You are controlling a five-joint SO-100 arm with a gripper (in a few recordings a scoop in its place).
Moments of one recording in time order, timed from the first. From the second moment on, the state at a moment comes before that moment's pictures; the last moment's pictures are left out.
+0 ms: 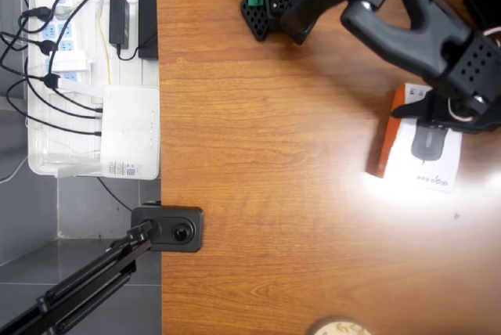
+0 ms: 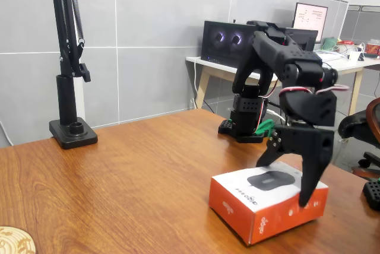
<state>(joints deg) -54.7 73.9 79.5 58.6 27.7</state>
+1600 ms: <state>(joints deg) 8.9 116.6 127.6 60.8 39.9</state>
